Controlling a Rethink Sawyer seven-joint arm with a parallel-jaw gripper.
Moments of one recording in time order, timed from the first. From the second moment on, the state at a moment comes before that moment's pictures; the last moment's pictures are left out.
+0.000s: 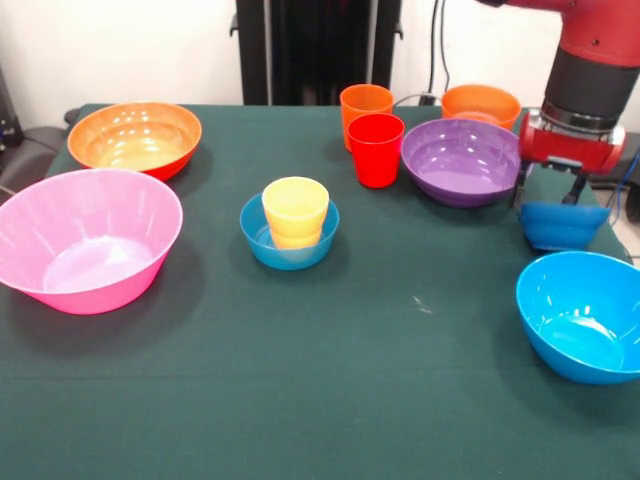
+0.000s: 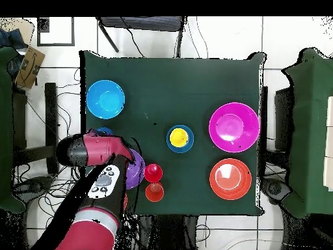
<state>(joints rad) 0.32 -0.46 -0.23 1.59 0.23 0.32 2.09</state>
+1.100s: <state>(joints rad) 0.32 -0.39 -0.30 1.58 0.23 0.30 2.09</state>
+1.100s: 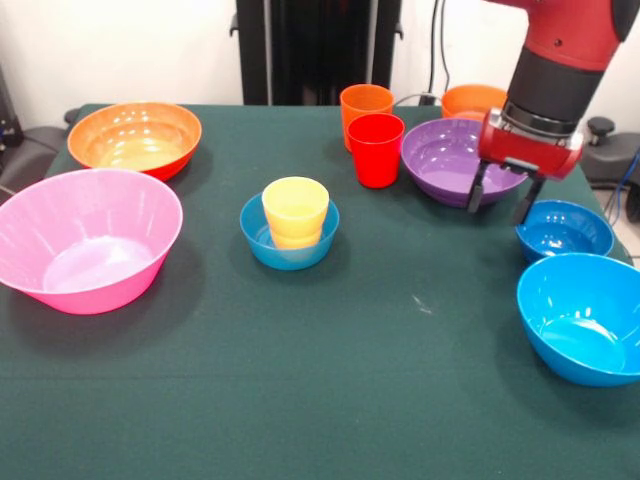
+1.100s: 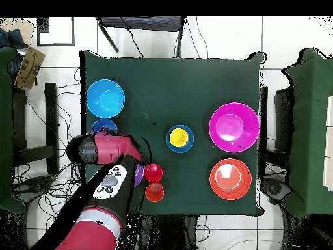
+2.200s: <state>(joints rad) 0.31 -0.40 -0.28 1.58 0.25 0.30 2.09</state>
